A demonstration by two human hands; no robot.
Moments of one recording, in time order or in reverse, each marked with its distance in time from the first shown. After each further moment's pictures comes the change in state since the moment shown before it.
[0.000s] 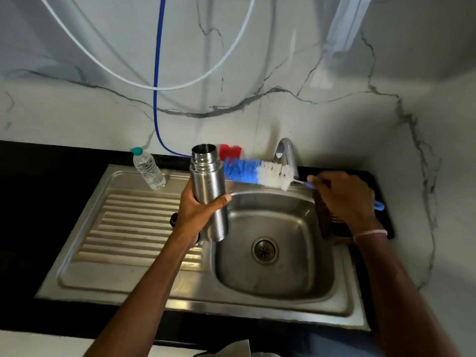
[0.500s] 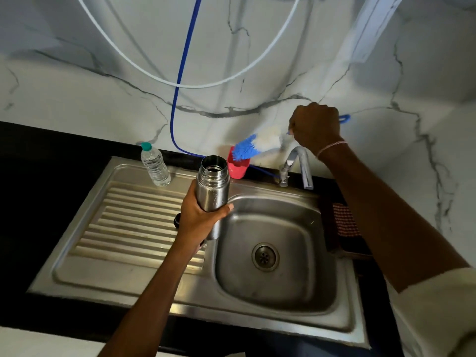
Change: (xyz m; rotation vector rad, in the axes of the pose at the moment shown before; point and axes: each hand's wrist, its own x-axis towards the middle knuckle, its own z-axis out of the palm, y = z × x) left_hand 0.005 -0.009 -0.023 0.000 0.041 0.079; right_hand 0.131 -0.138 -0.022 -0.534 0.205 -0.375
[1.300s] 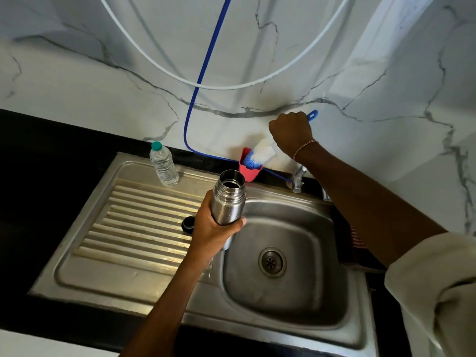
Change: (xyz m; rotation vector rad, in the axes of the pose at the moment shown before) left_hand 0.015 -0.029 -0.007 -0.013 -0.053 -0.029; right_hand 0.056 -0.080 0.052 -0.234 -0.102 -0.328
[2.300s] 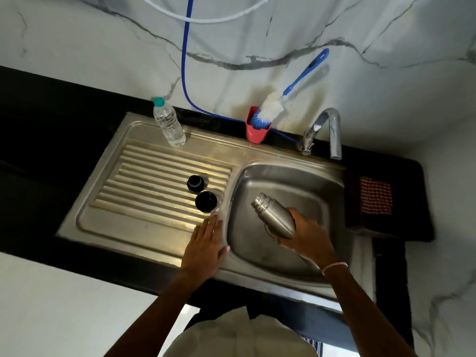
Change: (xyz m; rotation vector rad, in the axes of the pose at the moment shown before) left_hand -0.113 -0.178 -0.030 1.306 -0.323 0.133; right_hand -0.281 -0.101 0.130 1.096 -0.419 0.197
